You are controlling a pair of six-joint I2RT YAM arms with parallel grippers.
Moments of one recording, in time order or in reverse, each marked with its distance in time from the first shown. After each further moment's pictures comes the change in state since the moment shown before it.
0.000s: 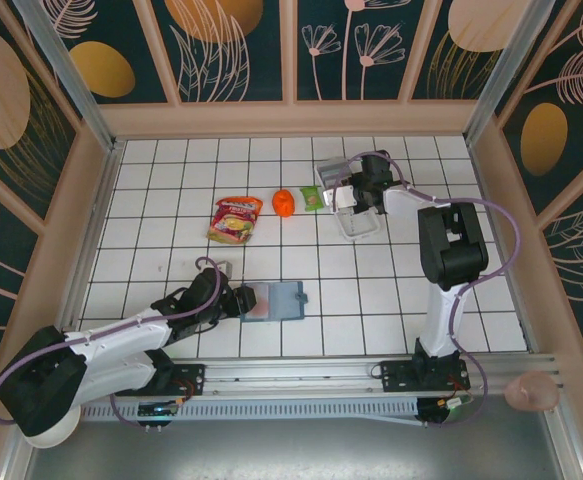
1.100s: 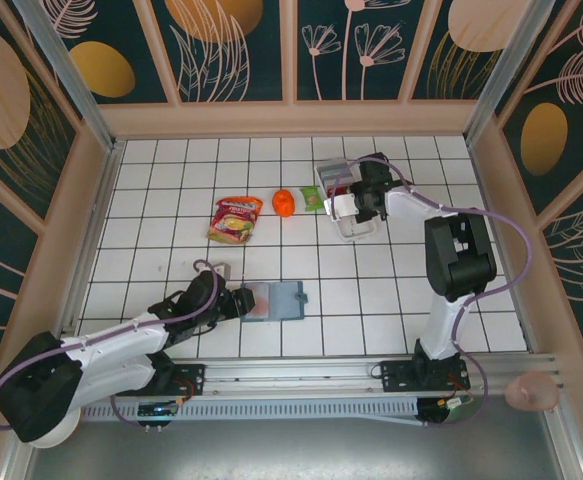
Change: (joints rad) left arm 0.000 -0.044 -0.033 0.013 0.003 0.001; right arm 0.032 -0.101 -0.030 -0.221 0.048 0.035
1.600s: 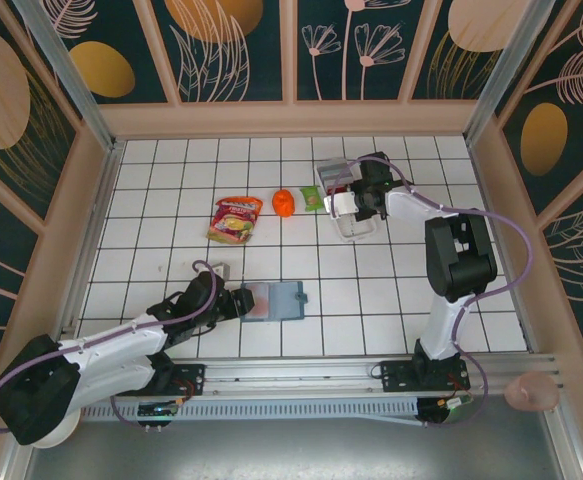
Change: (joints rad) left arm 0.000 -0.015 -0.006 0.000 0.000 0.000; right arm -0.002 -0.003 0.000 0.032 0.000 0.022
